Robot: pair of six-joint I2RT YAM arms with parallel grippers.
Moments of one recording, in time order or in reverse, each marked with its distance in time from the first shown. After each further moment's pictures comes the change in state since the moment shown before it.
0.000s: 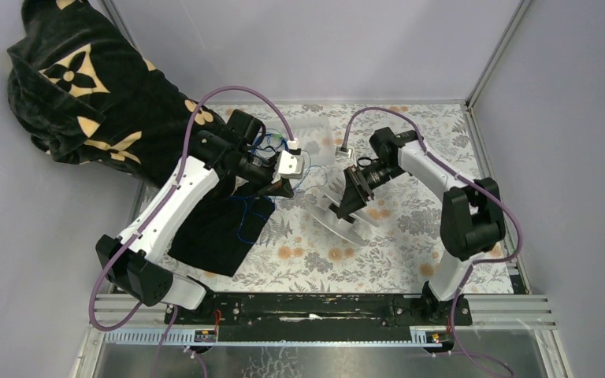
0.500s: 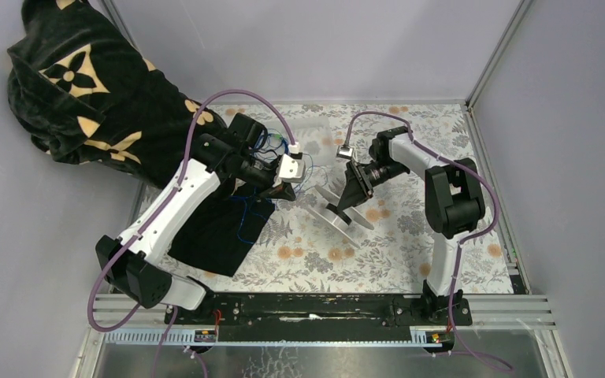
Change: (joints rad) left arm -0.013 -0.009 -0.035 0.029 0.014 0.004; right arm -0.042 0.254 0.145 -0.351 -0.193 -0.296
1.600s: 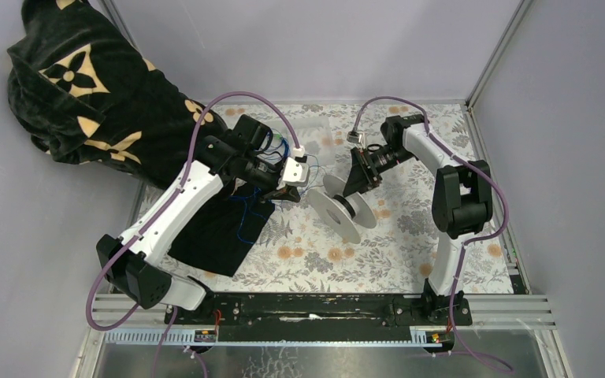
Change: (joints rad) left arm -0.040 -0.003 -0.011 0.039 0.000 -0.001; right arm -0.082 -0.019 0.095 0.177 0.200 0.296
